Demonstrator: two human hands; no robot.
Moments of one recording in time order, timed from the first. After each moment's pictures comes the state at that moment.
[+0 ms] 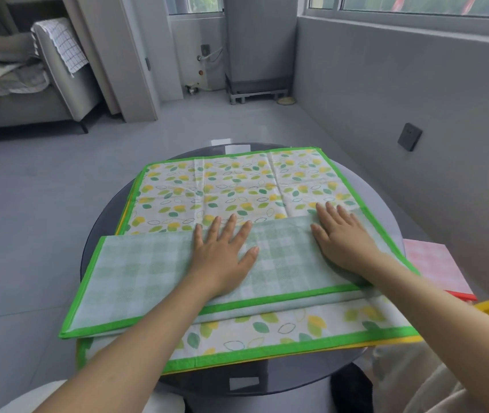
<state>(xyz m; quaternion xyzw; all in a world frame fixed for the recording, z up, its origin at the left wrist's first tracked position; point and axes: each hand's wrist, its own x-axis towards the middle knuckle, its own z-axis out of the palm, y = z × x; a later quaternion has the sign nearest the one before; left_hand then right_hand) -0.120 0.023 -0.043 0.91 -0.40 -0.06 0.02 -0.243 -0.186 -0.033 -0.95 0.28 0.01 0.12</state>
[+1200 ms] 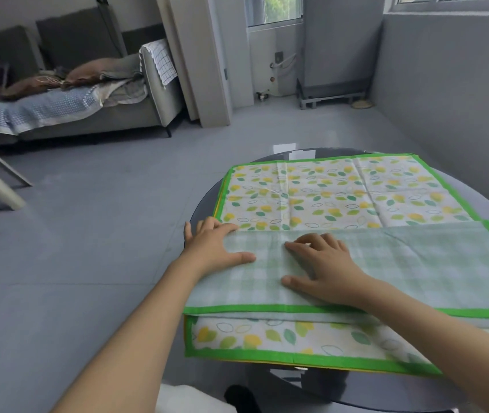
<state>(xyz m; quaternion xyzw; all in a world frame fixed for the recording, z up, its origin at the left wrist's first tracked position) -0.045 0.159 -0.006 0.96 -0.24 -0.07 0.13 -0.178 -0.040 -0.023 -0.99 0.00 0.00 0.15</state>
